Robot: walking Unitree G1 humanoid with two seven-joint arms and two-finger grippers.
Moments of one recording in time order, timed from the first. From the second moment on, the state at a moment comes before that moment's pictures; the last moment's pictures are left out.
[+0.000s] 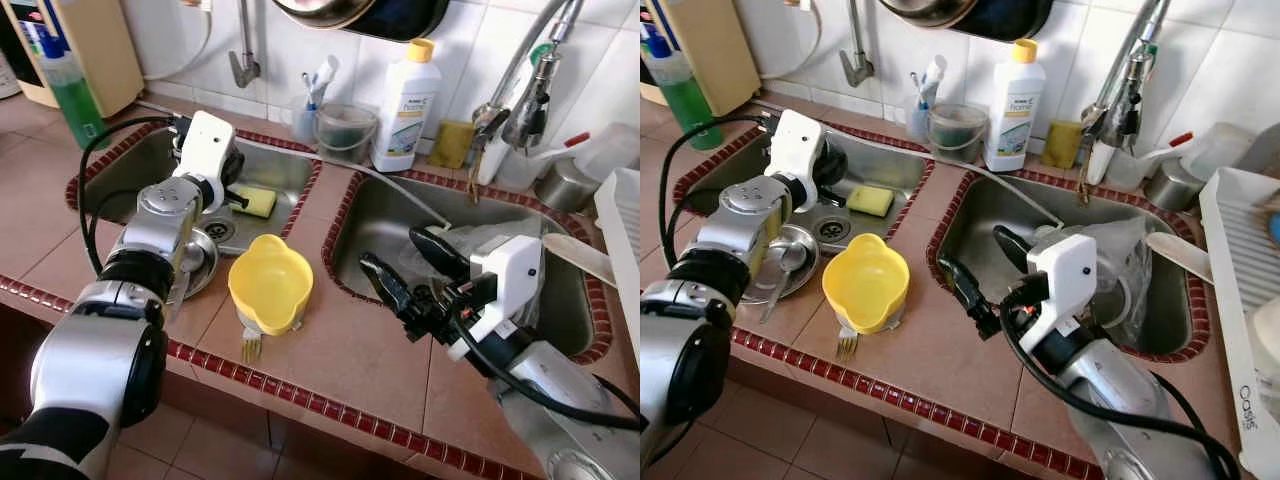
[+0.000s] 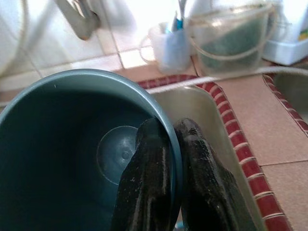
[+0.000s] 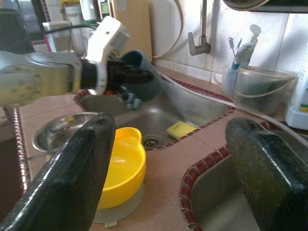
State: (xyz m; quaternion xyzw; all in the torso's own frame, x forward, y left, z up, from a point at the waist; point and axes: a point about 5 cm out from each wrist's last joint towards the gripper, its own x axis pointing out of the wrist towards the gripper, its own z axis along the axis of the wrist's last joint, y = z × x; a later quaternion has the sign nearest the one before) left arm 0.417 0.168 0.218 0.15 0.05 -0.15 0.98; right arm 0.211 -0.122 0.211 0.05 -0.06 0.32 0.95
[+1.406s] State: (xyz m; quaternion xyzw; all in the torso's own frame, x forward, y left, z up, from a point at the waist) left arm 0.416 0.180 0.206 0.14 0.11 -0.12 0.98; right arm 0.182 -0.134 0.216 0.03 -0.02 0.30 0.95
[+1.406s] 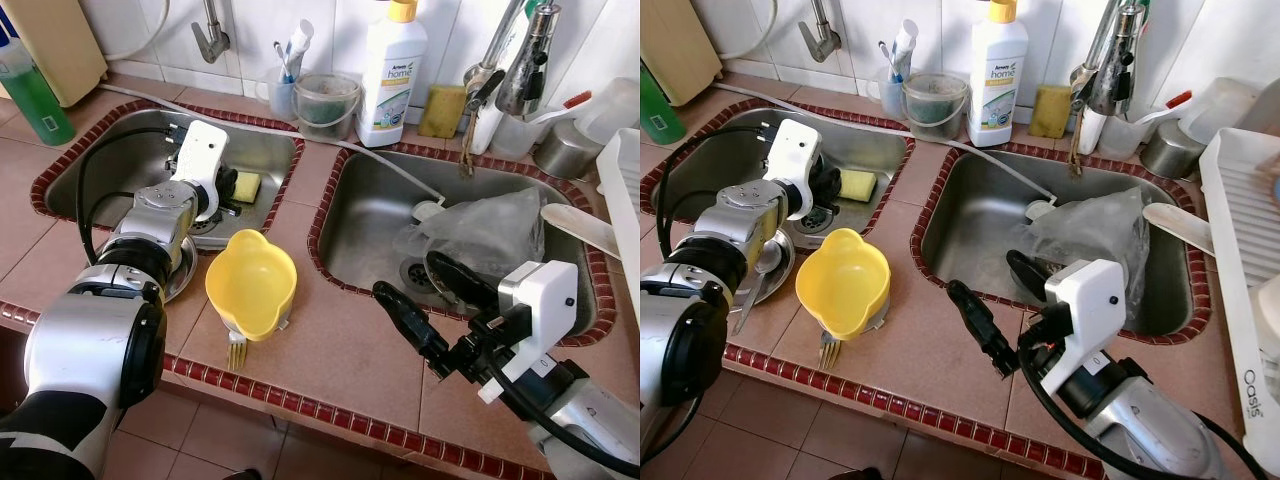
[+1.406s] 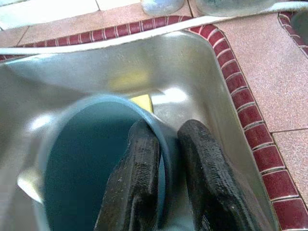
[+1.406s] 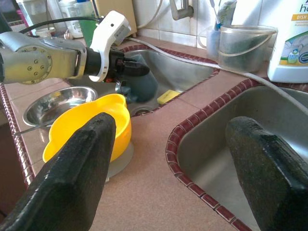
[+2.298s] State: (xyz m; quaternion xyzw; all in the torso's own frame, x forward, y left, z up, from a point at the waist) left arm 0.418 0.190 0.217 0.14 0.10 -0.11 0.98; right arm 0.200 -0.134 0.223 0.03 -0.05 0.29 0.95
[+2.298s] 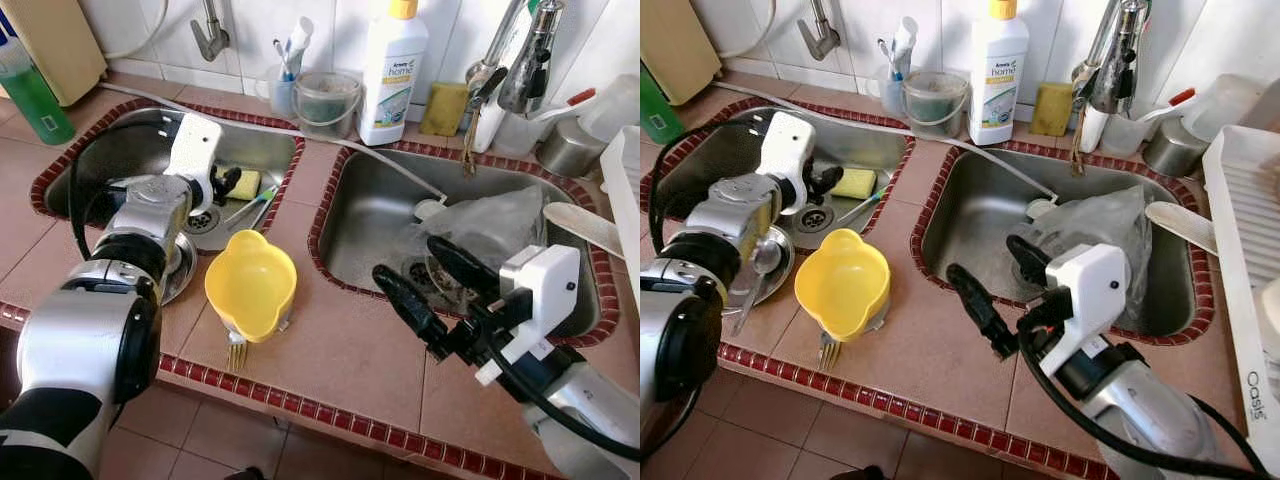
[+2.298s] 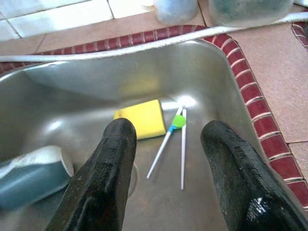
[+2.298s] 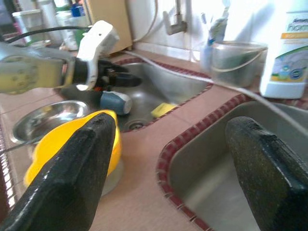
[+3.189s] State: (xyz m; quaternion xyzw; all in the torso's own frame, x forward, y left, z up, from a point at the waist) left arm 0.409 0.195 0.223 0.07 0.02 -0.15 0.99; right arm 0.268 -0.120 0.221 0.07 -0.14 0.28 0.95
